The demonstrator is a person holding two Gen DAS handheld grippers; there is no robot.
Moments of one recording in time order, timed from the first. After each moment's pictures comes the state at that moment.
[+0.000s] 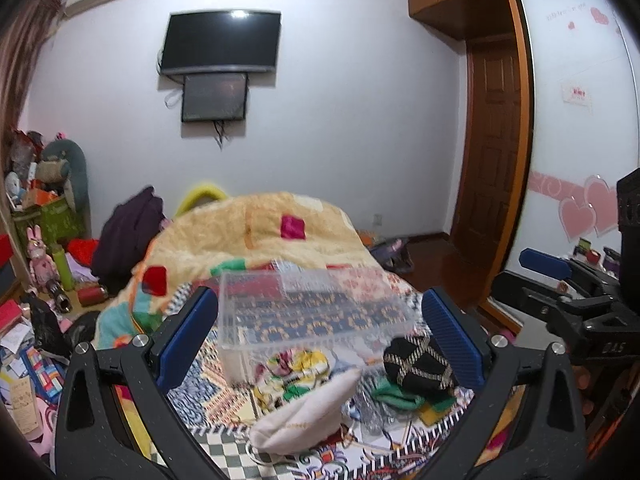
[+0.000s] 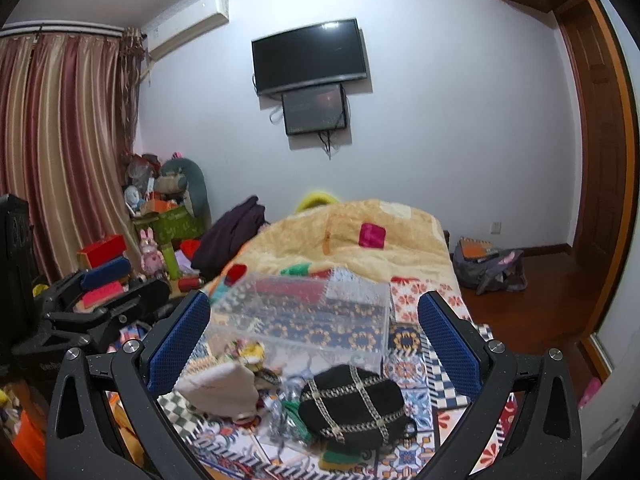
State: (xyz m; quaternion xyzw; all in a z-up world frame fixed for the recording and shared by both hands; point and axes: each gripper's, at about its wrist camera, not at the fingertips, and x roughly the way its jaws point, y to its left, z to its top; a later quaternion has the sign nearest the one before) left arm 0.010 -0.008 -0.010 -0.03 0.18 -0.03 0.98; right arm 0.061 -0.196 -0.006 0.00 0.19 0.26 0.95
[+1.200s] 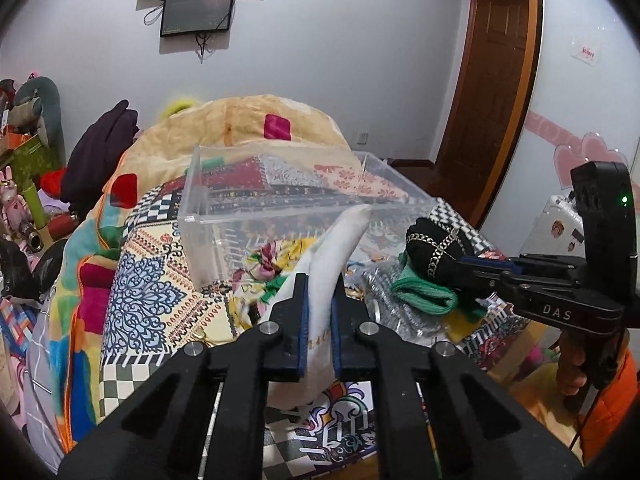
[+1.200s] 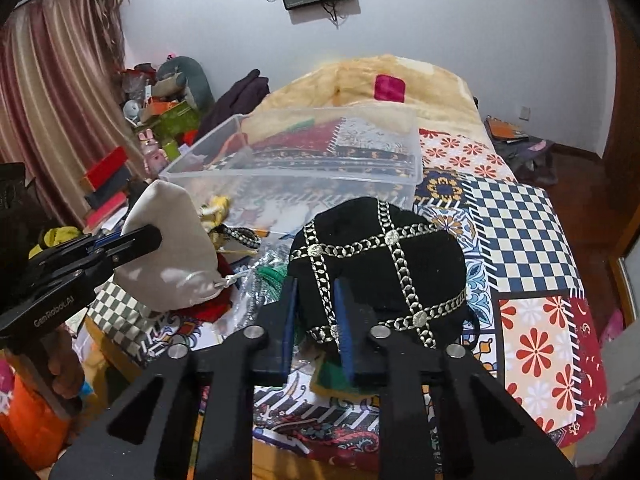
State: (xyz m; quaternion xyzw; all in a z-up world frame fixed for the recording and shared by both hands) left arm 0.035 0.009 -0.099 -0.05 0.30 -0.07 0.95; right arm 0.096 -0.184 -0.105 -0.01 0.38 0.30 0.88
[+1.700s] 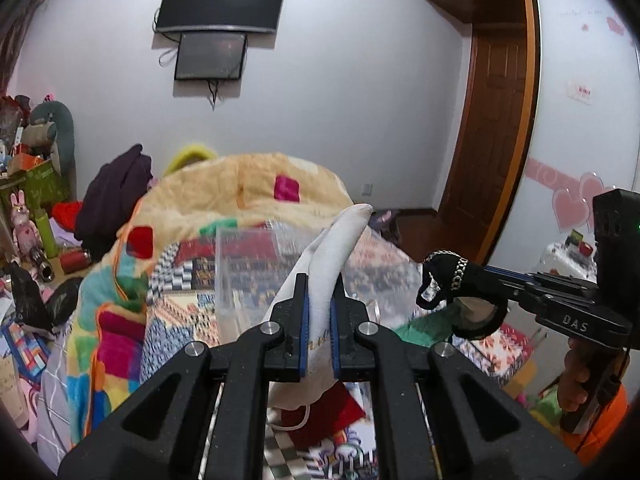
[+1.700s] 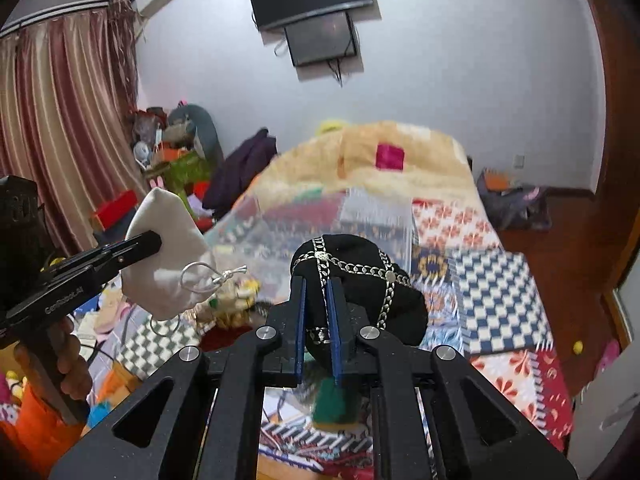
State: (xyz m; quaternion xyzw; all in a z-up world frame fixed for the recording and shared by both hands) left arm 0.029 0.026 -0.036 -0.06 0.22 -0.05 0.97; right arm 0.091 -0.190 -0.040 0.00 0.28 0.30 0.91
